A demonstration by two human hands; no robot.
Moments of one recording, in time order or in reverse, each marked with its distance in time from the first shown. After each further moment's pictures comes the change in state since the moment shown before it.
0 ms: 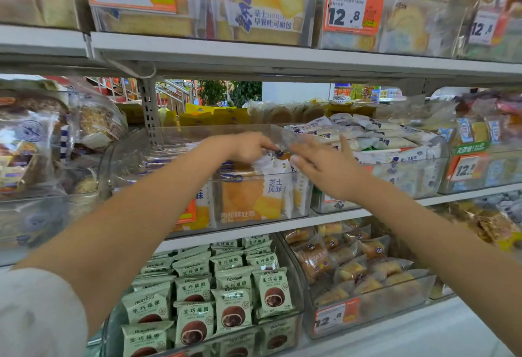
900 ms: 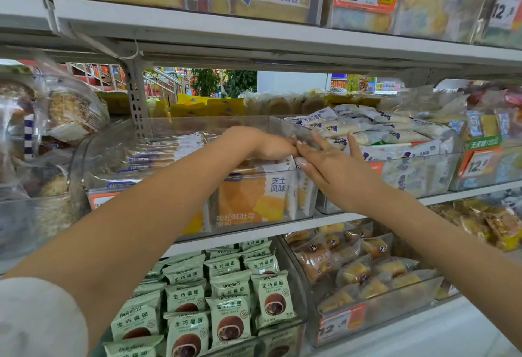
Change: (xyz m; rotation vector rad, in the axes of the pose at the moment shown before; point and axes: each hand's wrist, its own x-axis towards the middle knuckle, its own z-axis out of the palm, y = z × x) left_hand 0.039 0.022 0.015 -0.164 -0.280 0.021; right_hand 0.003 0.012 0.025 -0.115 0.029 -0.003
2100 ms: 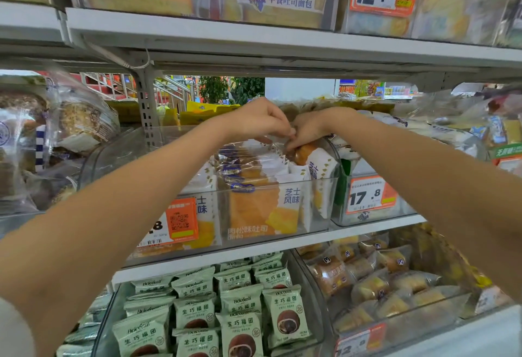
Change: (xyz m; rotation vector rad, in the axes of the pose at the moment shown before) left_hand -0.035 -0.030 -0.040 -0.398 0.476 0.186; right_hand 0.141 -0.004 -0.037 0.041 -0.501 0.059
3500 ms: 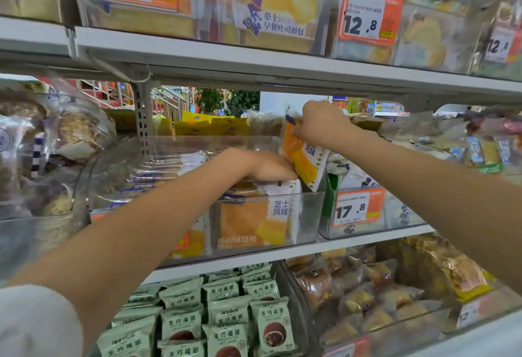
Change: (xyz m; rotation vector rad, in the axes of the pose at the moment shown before) left_hand 0.005 0.006 0.044 0.610 -0.407 -0.079; right_hand -0.052 -0.011 -0.009 0.063 0.658 0.219
